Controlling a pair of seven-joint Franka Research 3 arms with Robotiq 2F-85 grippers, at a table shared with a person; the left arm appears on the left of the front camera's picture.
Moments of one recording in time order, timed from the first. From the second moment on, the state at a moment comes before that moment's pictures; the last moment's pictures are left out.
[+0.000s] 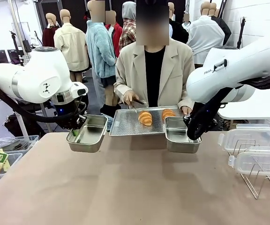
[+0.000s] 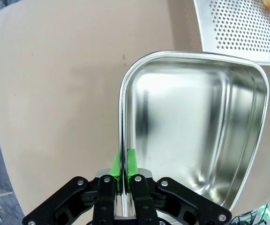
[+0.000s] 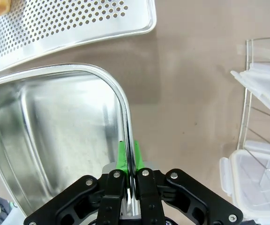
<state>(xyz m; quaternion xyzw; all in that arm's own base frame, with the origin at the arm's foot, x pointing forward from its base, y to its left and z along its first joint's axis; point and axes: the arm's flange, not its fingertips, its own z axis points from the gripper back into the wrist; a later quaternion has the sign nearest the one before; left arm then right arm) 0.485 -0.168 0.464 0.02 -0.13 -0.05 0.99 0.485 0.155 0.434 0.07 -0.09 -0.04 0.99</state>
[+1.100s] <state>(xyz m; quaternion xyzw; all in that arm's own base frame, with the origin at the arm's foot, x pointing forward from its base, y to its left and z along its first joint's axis) 0.485 -0.168 0.464 0.02 -0.13 -0.05 0.99 0.485 0.155 0.434 0.07 -0.09 -0.04 0.99</state>
